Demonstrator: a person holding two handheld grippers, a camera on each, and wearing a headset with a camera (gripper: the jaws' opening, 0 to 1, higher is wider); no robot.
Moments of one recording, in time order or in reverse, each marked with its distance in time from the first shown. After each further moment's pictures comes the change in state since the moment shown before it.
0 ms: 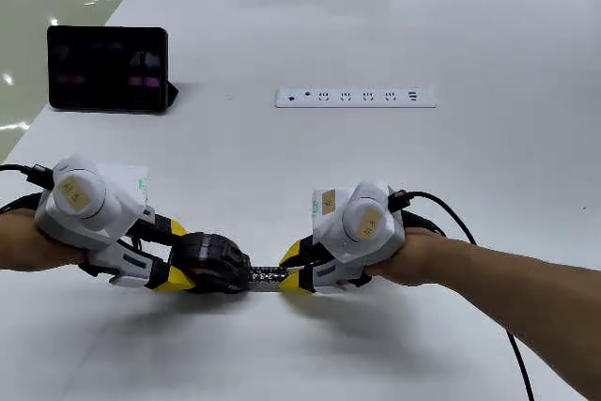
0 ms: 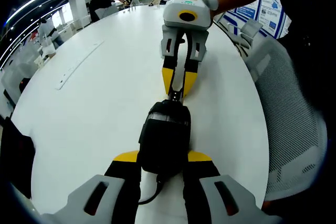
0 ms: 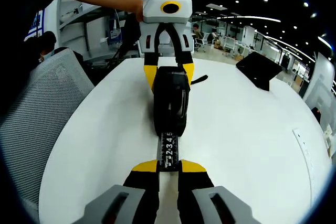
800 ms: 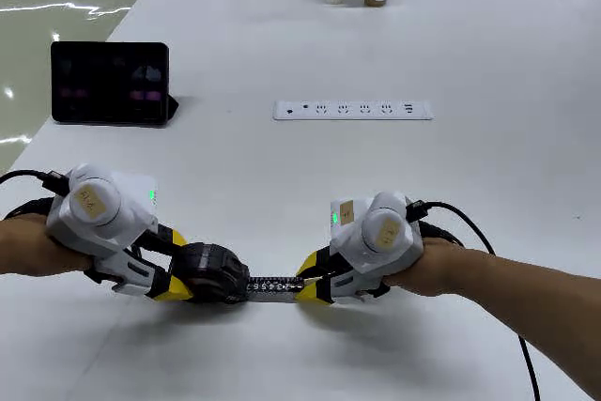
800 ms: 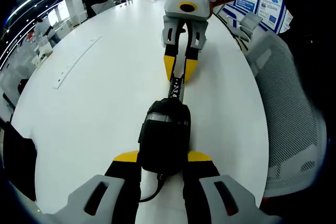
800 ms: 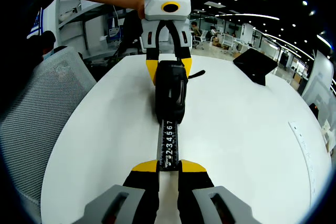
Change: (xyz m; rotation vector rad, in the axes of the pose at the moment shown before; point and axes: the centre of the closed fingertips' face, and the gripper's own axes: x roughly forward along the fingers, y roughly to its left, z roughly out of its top) left arm 0.001 0.000 -0.002 0.023 0.067 -0.006; right arm -0.017 0.002 -0.017 0.012 0.021 -0.010
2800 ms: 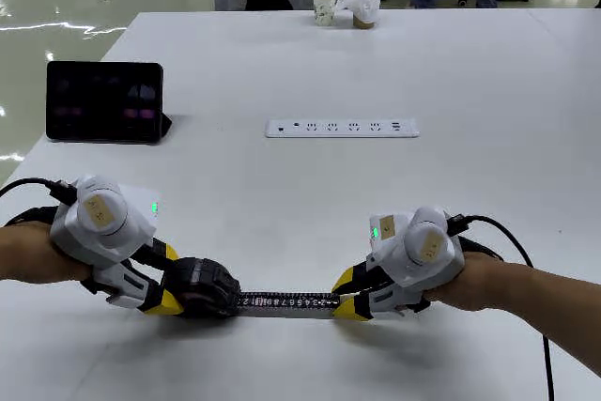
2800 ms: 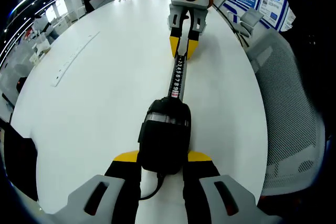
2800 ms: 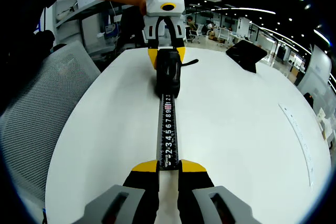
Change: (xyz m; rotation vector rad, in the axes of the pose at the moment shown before) left arm -0.001 -0.002 -0.003 0.001 0.054 -0.008; right arm -0.042 0.005 -0.040 0.033 0.048 -0.017
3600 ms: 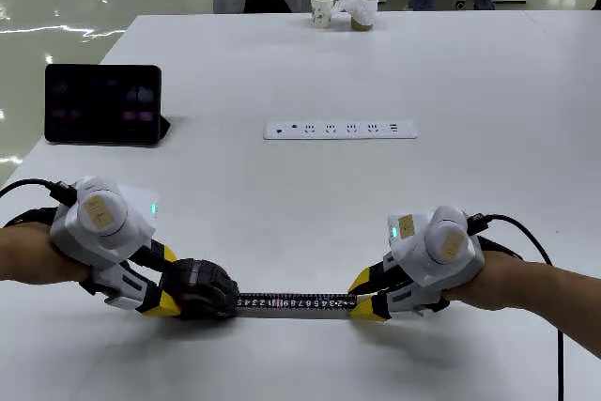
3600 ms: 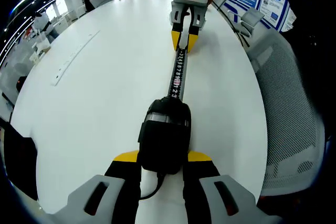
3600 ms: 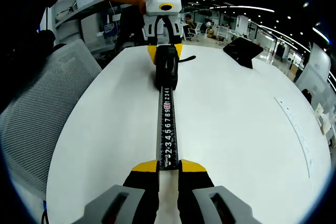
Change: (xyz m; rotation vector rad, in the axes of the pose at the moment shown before) left arm 0.000 0.001 0.000 -0.004 0.008 -0.001; right arm -0.017 -0.001 -0.018 0.011 0.016 -0.004
